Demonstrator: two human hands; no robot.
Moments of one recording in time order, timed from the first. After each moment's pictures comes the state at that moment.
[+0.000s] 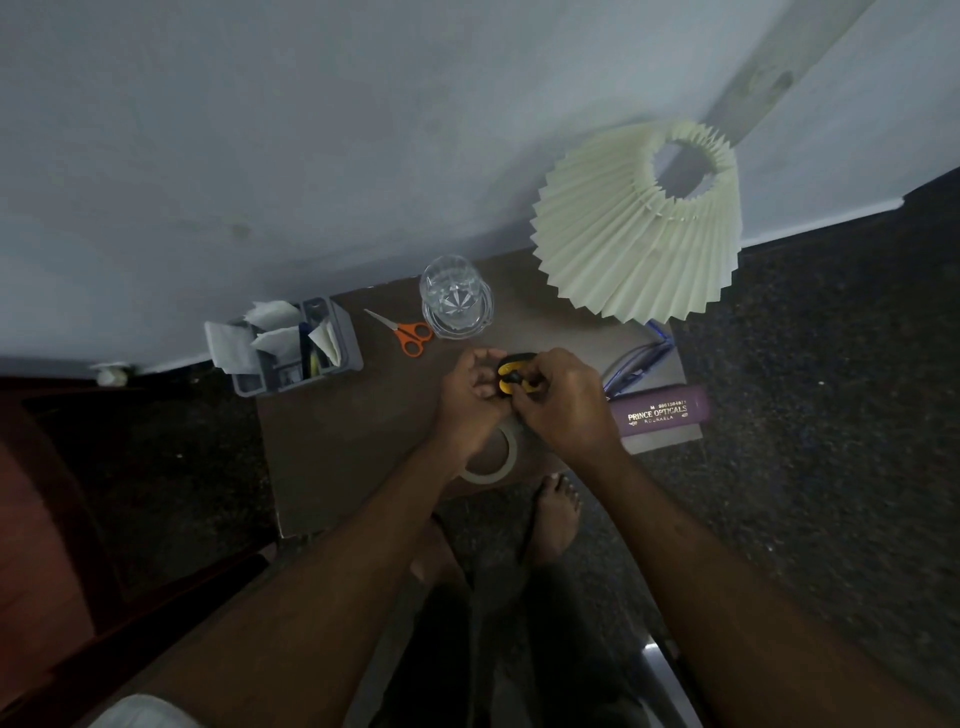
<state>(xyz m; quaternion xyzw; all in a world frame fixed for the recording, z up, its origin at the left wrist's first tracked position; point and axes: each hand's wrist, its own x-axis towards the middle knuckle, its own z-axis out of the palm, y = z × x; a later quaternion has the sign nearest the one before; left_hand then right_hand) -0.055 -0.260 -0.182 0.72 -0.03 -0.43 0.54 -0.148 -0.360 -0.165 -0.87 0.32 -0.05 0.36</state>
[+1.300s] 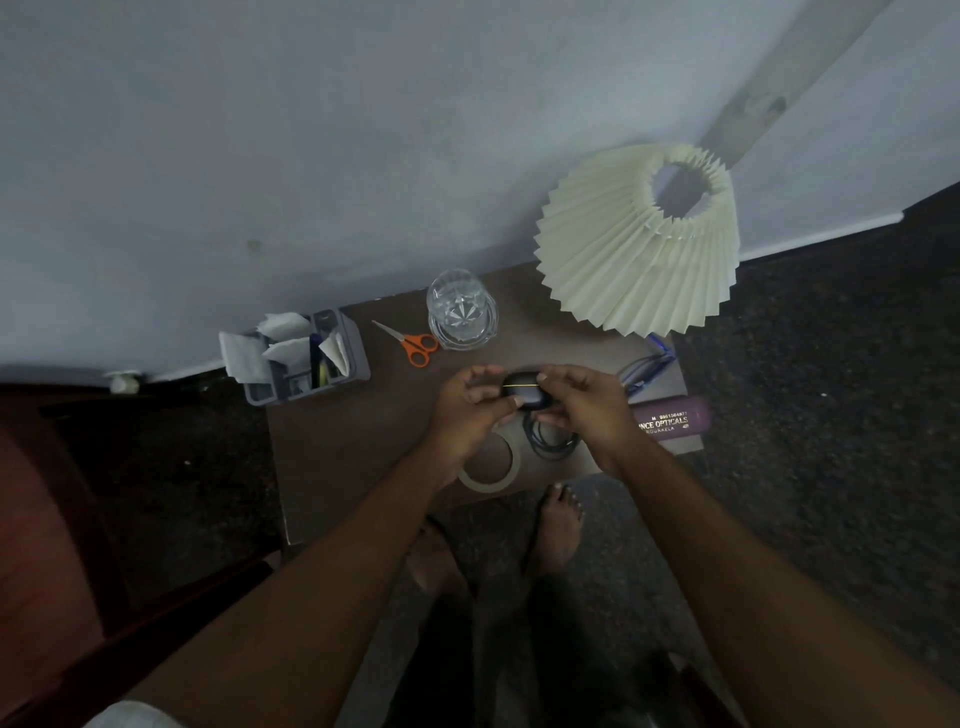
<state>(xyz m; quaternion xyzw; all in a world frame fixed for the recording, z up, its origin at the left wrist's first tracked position) -0.048 -0.256 -0.164 0.67 0.05 -0.49 0.55 -0.148 -0.380 -0.171 -0.45 0.52 -0.01 0.73</state>
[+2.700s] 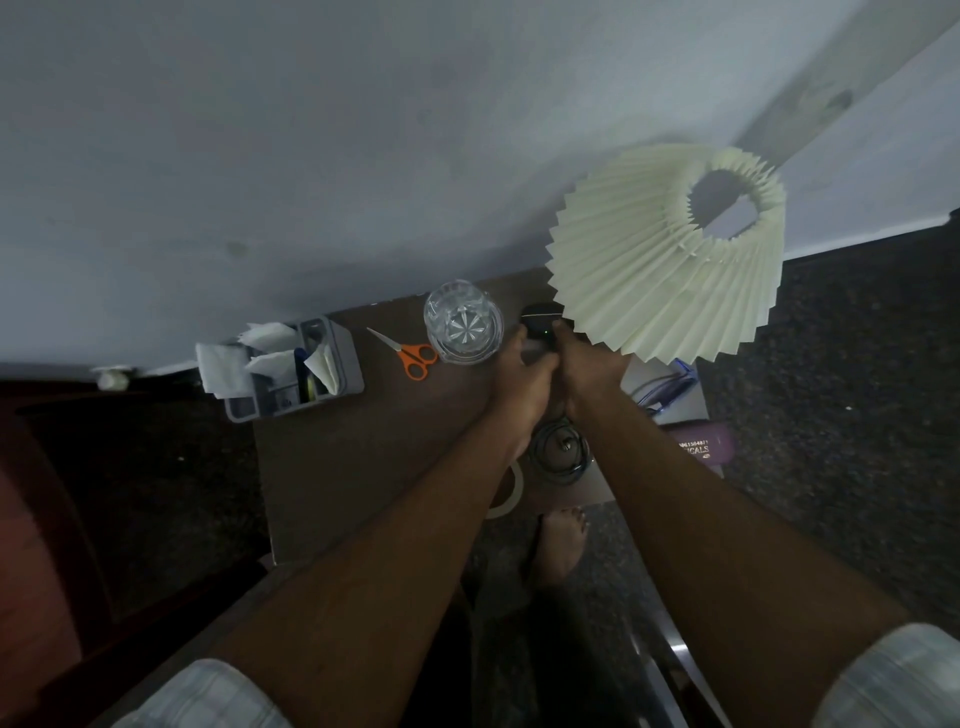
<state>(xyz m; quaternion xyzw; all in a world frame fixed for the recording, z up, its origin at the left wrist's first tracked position) -0.043 -0.351 -0.194 0.68 0.13 -0.47 0.55 -0.071 -0.414 -0.224 -0.49 0.65 -0.16 0.57</state>
